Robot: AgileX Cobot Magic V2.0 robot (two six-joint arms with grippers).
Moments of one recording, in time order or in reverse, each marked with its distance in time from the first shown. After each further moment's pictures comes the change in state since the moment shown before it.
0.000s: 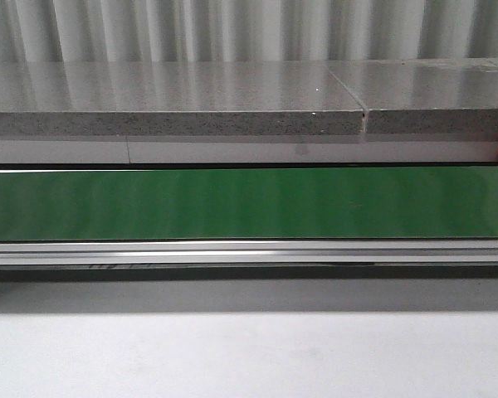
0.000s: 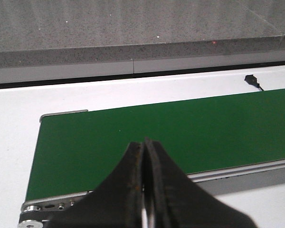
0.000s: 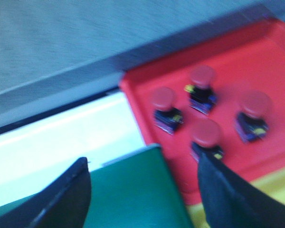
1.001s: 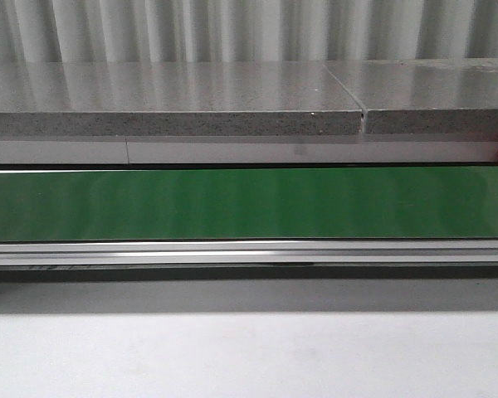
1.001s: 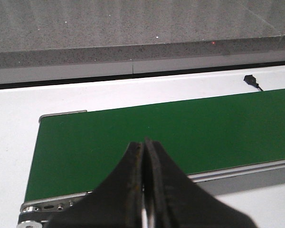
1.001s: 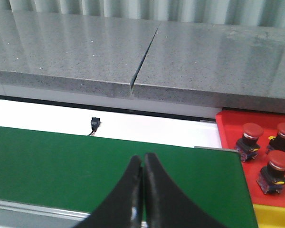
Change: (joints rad) left arm 0.000 0.000 0.000 0.000 0.000 0.000; right arm 0.270 -0.787 0.325 -0.004 0.199 -0.172
